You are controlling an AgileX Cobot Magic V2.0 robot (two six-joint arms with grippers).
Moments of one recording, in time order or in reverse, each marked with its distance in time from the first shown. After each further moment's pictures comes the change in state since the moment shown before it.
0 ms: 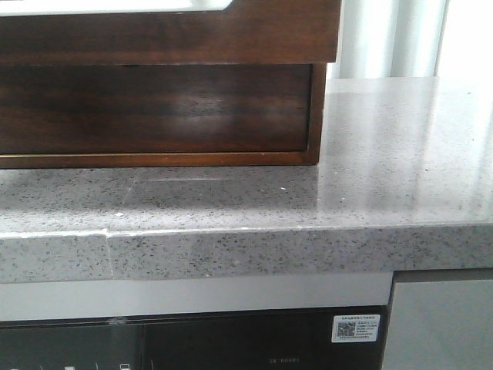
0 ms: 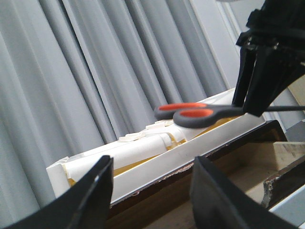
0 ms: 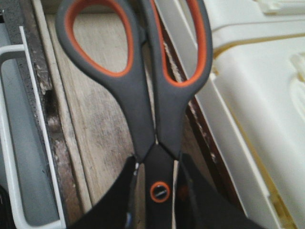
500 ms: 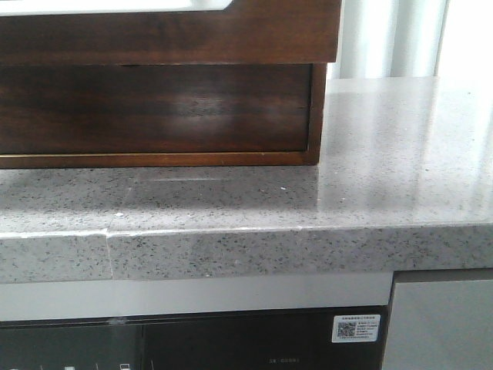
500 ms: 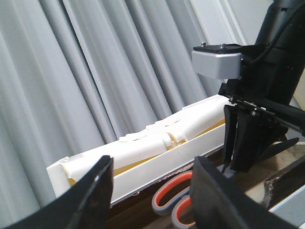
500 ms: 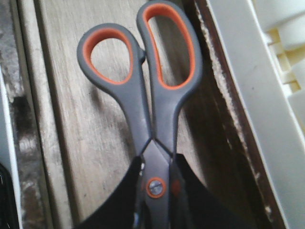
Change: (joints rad) left arm 0.000 0.000 0.000 0.000 0.002 0.000; right arm 0.014 0.138 0.000 -0.008 -0.045 -0.017
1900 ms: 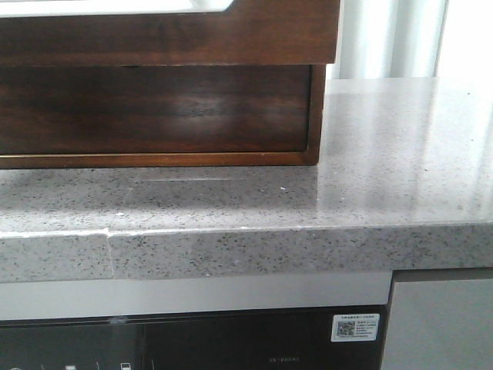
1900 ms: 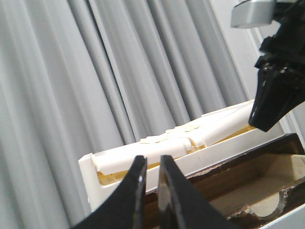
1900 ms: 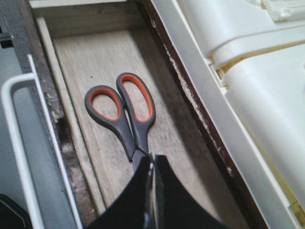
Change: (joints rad) left arm 0.000 -0.162 0.000 -0.047 0.156 -0.037; right arm 0.000 -0.138 0.000 0.040 0.008 0.126
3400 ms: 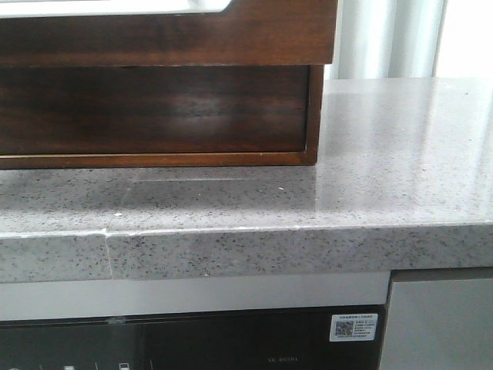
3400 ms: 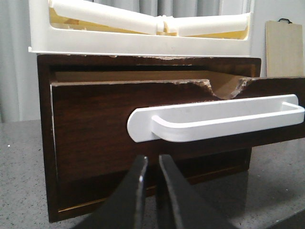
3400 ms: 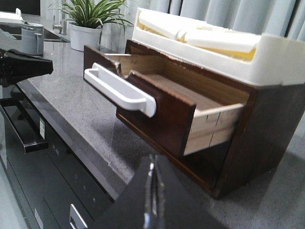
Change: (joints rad) left arm -0.172 -0.106 0.212 -0.276 0.218 -0.019; right arm 0.000 -1.498 1.448 0.063 -0.618 0.140
